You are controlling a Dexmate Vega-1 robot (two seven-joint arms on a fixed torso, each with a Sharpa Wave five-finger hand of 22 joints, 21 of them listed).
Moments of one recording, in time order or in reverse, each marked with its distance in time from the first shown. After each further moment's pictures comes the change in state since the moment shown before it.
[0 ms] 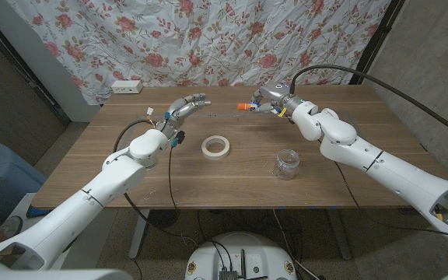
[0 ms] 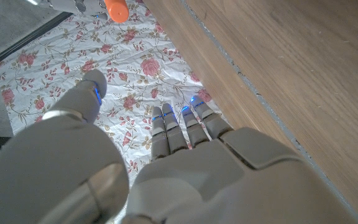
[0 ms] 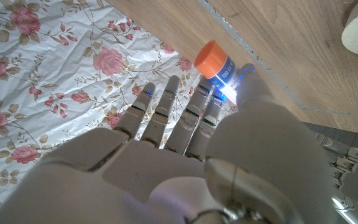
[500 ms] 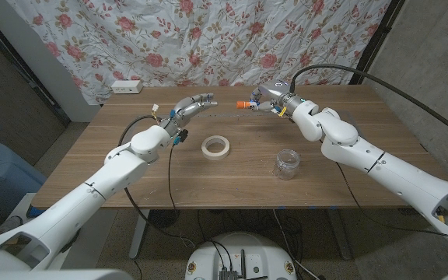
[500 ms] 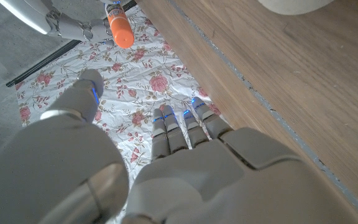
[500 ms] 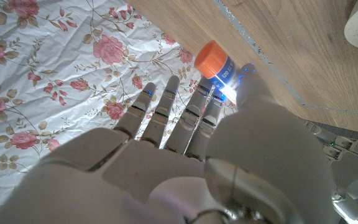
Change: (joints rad) left arm -0.057 0.001 0.037 0.045 0.000 -0.020 -0.108; left_hand 0.005 -0.005 -0.044 0.003 -0.007 -0.038 0.002 -0.003 0.000 -0.037 0.009 -0.004 0.000 -0.044 0.023 0.000 0.000 -0.039 0.028 0.000 0.000; right arm -0.016 0.001 0.016 -0.021 -0.037 0.010 -0.011; right_hand 0.000 0.000 0.000 0.000 0.000 0.000 0.000 -0.004 -0.001 0.000 0.000 -0.008 -0.004 0.000 0.000 0.000 0.000 0.000 0.000 0.000 0.000
